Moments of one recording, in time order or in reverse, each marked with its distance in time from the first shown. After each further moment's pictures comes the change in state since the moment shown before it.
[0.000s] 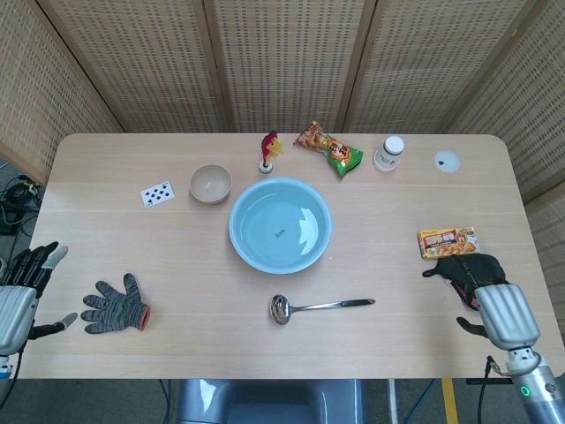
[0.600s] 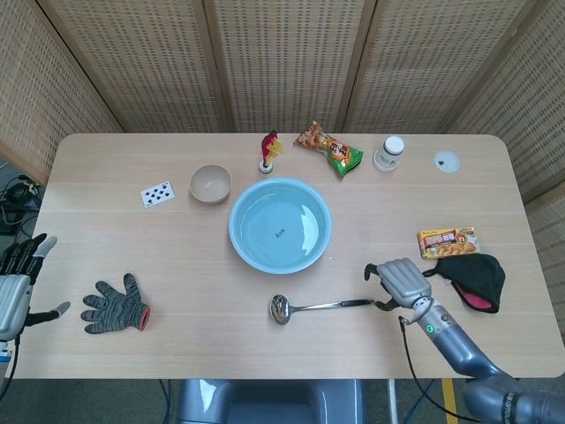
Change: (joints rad) left arm -0.024 -0.020 -0.050 0.015 -0.137 -0.061 0.041; right arm 0.375 -0.228 0.084 0.045 0.379 -0.522 -0.144
